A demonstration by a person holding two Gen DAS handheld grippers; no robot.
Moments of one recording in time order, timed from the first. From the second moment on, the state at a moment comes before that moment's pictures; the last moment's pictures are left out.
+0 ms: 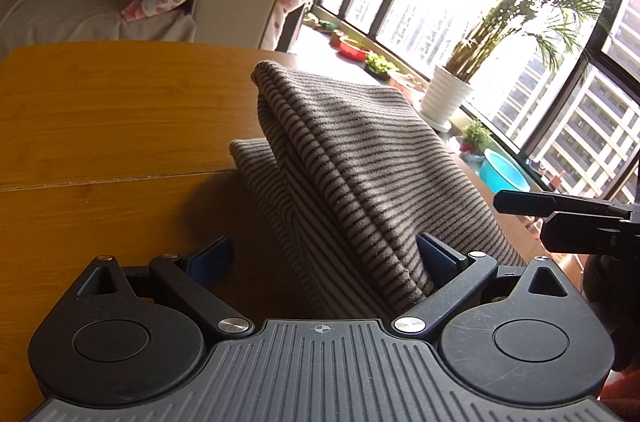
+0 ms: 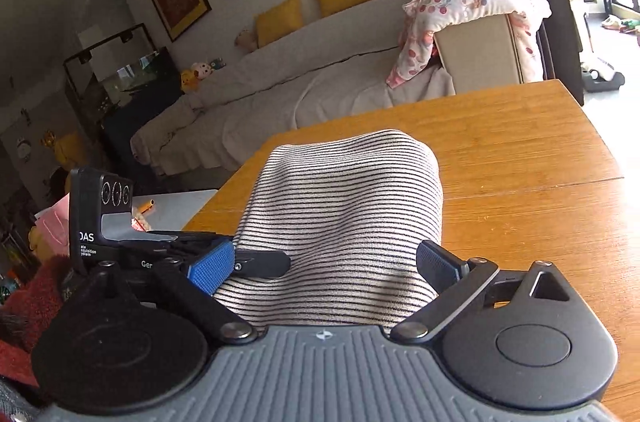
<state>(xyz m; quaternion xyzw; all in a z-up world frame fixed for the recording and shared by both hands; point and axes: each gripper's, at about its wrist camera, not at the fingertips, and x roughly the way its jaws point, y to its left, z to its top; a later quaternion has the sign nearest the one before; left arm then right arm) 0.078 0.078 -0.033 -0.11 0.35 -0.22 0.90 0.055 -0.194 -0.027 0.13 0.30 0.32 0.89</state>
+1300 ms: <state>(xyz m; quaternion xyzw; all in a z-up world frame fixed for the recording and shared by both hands) 0.076 0.089 -0.001 -0.13 0.32 -0.22 0.91 0.060 -0.183 -0.063 0.12 0.37 0.28 0.88</state>
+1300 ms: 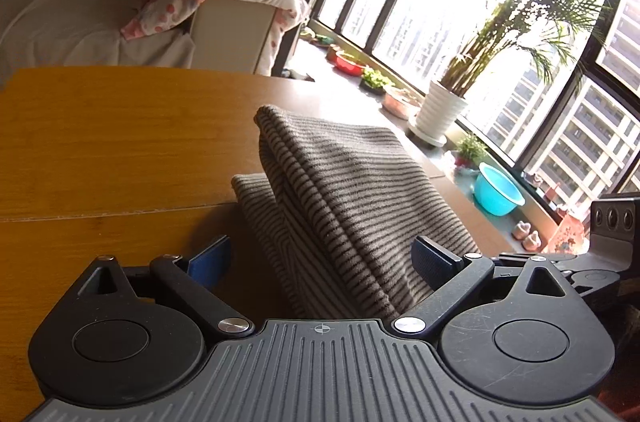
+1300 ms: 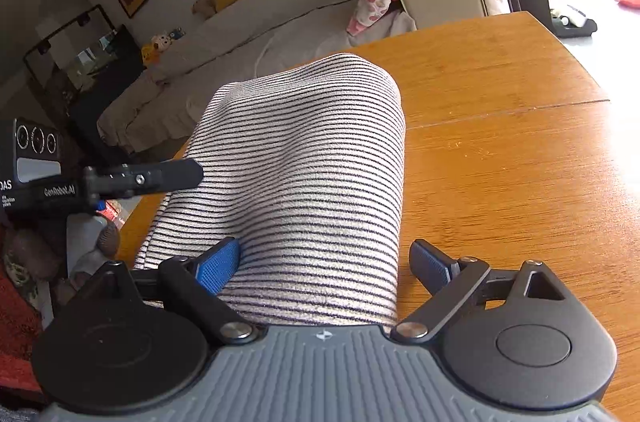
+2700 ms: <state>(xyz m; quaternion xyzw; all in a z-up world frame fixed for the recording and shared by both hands) 0.113 0.073 0.004 -0.10 0.30 -0.25 0.92 0.172 -0.162 -0.048 0.08 0.34 0.26 0.90</state>
